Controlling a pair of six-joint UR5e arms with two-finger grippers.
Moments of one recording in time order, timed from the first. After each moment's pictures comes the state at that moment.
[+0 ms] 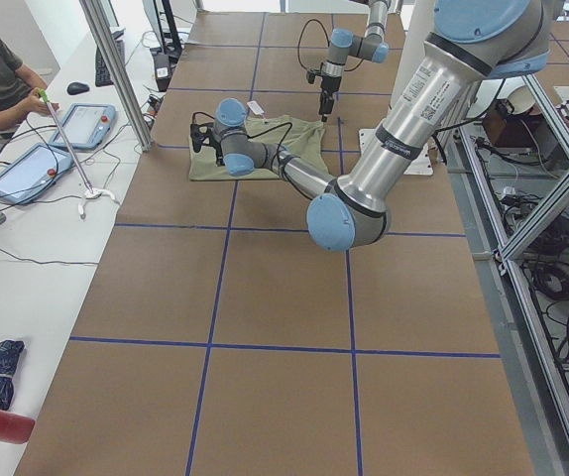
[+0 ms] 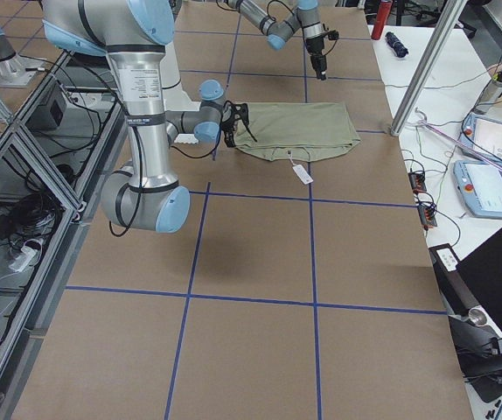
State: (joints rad) left arm -0.86 -2.19 -1.35 -2.40 -2.04 -1.49; right arm 0.24 -1.36 1.98 -1.12 1.59 1.44
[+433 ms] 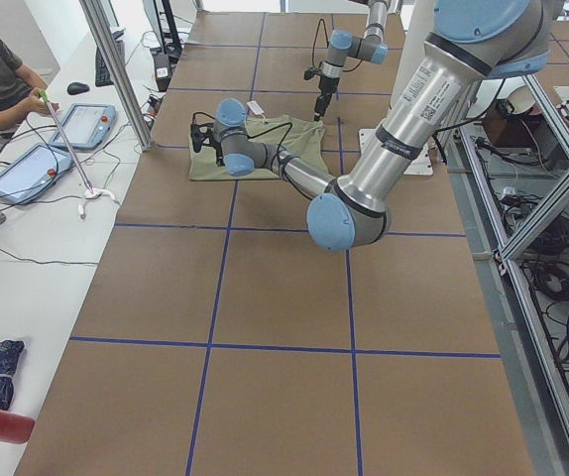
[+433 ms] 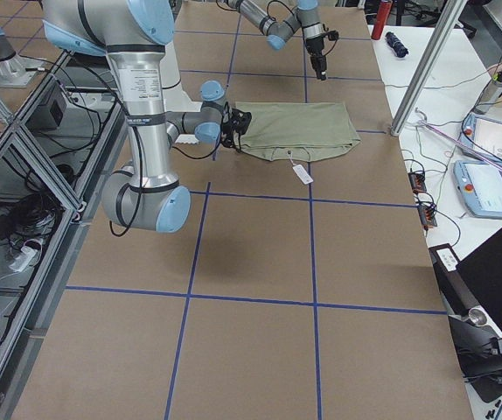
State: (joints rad) left arm -0.86 -2.19 -1.35 -2.40 -2.04 -1.49; right arm 0.24 -1.36 1.96 -1.13 1.55 1.89
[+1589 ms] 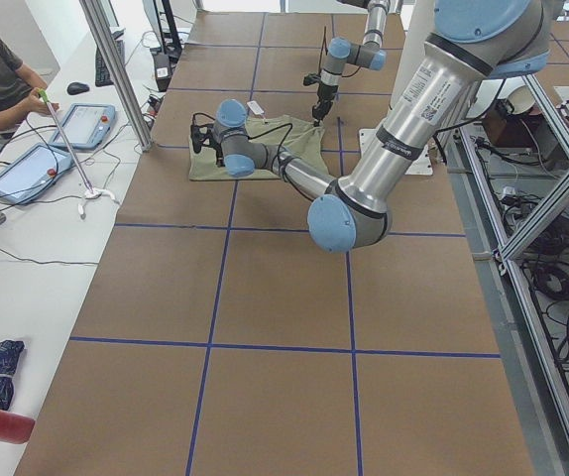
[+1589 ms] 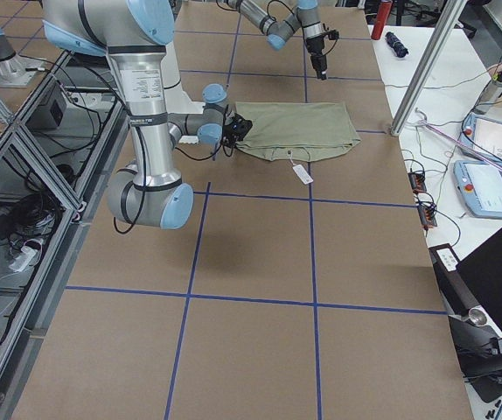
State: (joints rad) left arm -0.86 -2.18 -1.36 -2.40 -2.04 -1.49; right arm 0.24 -1.32 1.89 -1.13 1.55 2.02
